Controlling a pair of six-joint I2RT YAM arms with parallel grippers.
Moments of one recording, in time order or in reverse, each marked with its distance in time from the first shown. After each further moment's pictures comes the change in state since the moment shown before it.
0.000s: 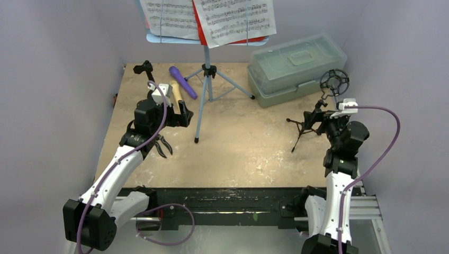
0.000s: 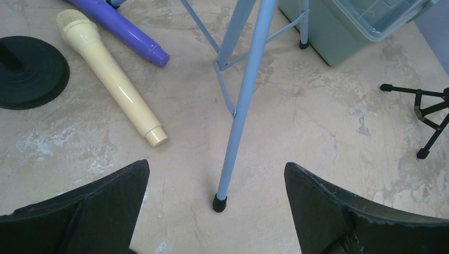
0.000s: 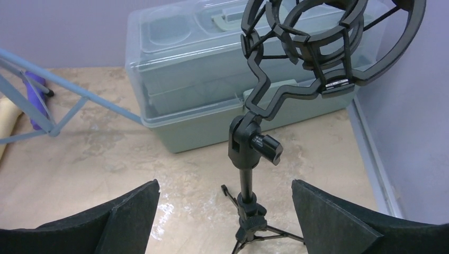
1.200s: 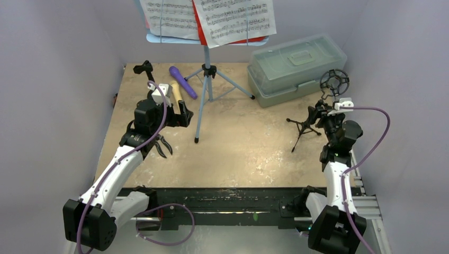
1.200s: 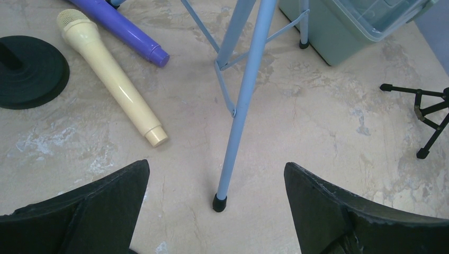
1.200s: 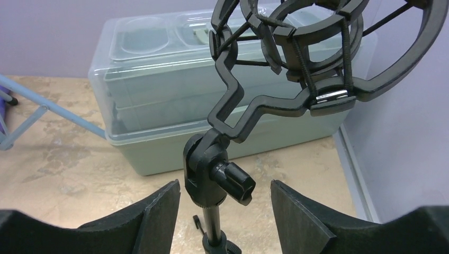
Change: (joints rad) left arm 0.000 -0.001 0.000 -0.001 0.000 0.000; right arm 0.000 0.198 -0.148 0.462 0.014 -0.013
